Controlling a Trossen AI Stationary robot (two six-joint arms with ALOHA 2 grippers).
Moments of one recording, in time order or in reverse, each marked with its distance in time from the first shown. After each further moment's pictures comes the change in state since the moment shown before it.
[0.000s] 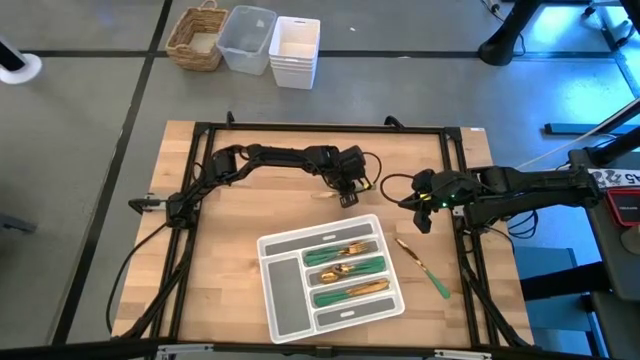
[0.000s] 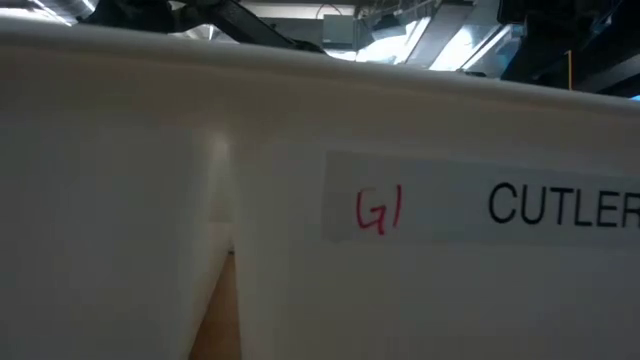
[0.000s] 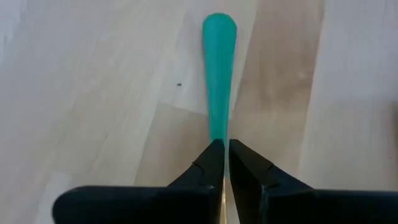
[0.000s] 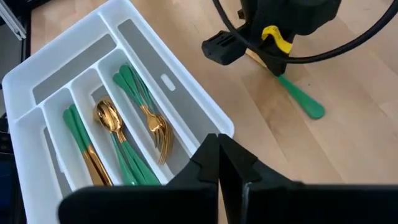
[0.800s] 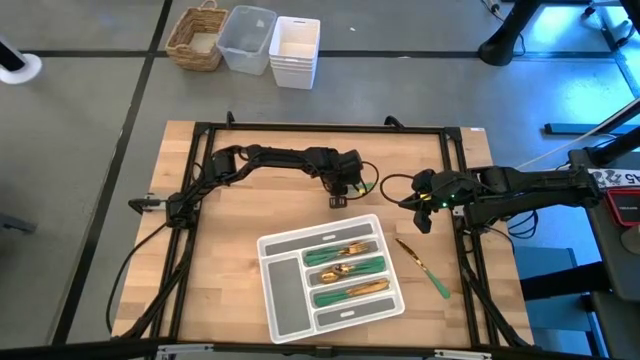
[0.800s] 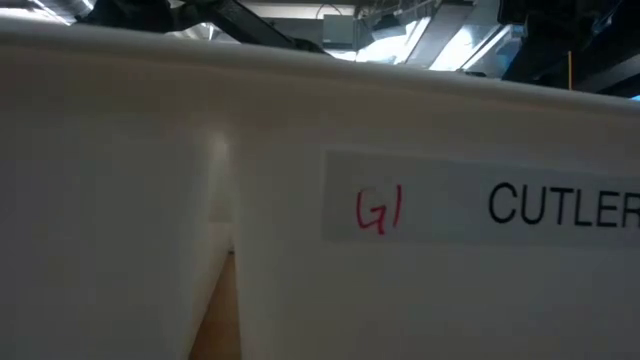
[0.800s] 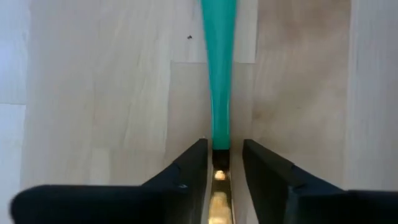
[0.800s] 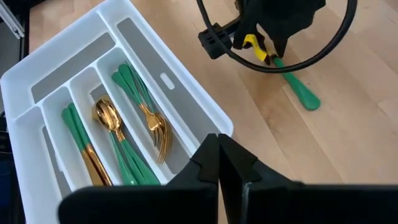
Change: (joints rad) left arm -0.006 -0.008 -0.013 -0.100 -0.134 0.256; right arm 0.000 0.000 0.000 -0.005 0.001 0.000
